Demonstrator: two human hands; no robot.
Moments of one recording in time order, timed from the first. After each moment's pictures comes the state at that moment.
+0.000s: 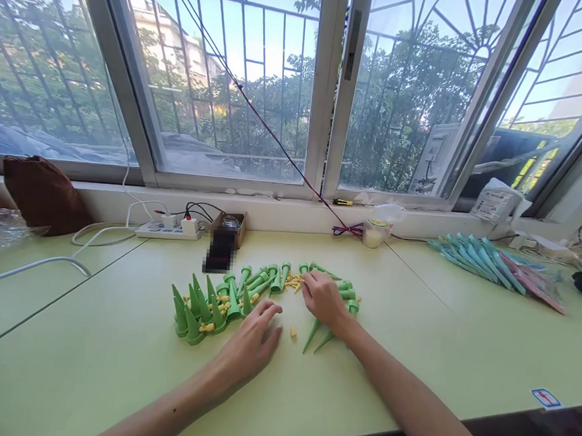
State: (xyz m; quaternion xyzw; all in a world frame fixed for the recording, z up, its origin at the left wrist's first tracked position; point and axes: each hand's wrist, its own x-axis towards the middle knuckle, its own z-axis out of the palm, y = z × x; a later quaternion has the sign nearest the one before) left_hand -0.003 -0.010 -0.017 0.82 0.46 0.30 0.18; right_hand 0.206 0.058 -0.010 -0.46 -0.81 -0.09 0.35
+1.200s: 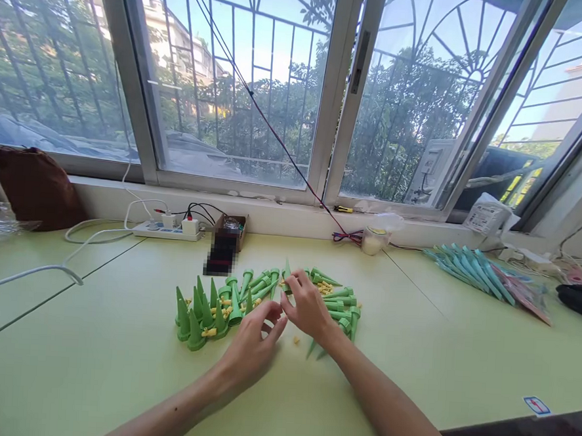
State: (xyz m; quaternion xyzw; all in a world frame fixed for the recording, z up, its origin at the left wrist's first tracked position) left_hand 0.005 -0.010 -0.007 0.74 0.43 0.43 0.31; right_hand 0.161 0.047 -0.001 -0.40 -0.82 -0.02 0.41
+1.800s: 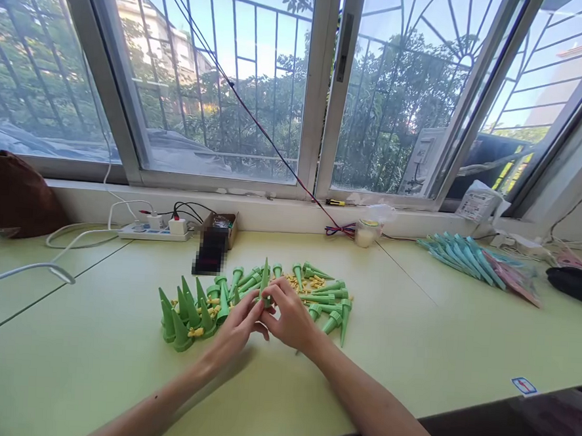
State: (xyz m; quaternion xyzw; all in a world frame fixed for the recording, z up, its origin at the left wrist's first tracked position) left_hand 0.000 0.008 -0.011 0.58 0.35 0.49 0.54; right_hand 0.147 0.026 -0.011 -0.28 -0.81 0.10 0.50
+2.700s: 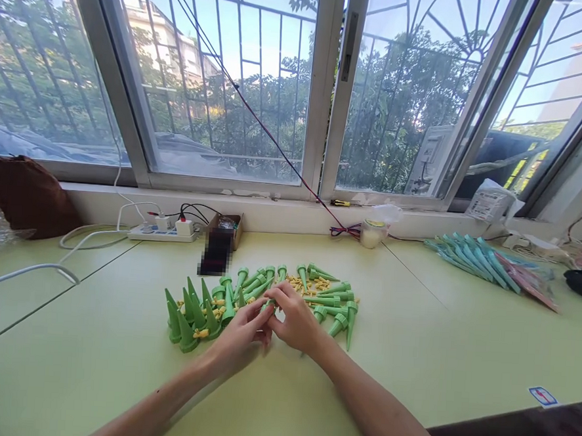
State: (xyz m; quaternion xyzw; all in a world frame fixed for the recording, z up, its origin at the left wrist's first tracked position) left_hand -0.001 0.009 -0.011 0.55 0.36 0.43 0.62; right_hand 0.151 0.026 -0.010 -0.29 -0.83 0.13 0.46
